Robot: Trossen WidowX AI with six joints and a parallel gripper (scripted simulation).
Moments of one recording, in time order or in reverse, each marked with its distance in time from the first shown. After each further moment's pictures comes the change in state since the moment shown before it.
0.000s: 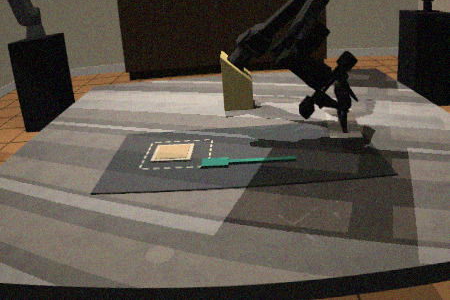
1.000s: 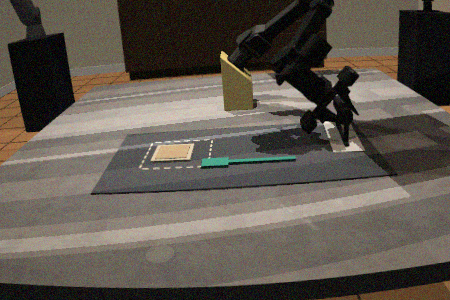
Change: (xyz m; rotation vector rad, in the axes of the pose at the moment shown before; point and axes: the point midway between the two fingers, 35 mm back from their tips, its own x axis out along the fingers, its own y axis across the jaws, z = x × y) arm 0.026 0.025 0.004 -0.041 -0.051 0.001
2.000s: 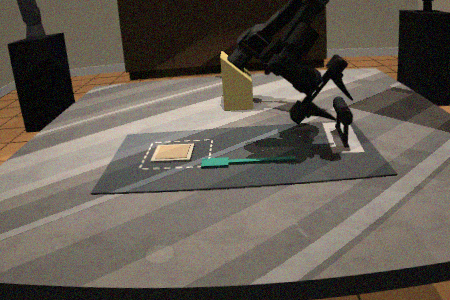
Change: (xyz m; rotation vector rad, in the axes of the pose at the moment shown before) arm -0.039 -0.003 -0.005 -0.022 0.010 -0.008
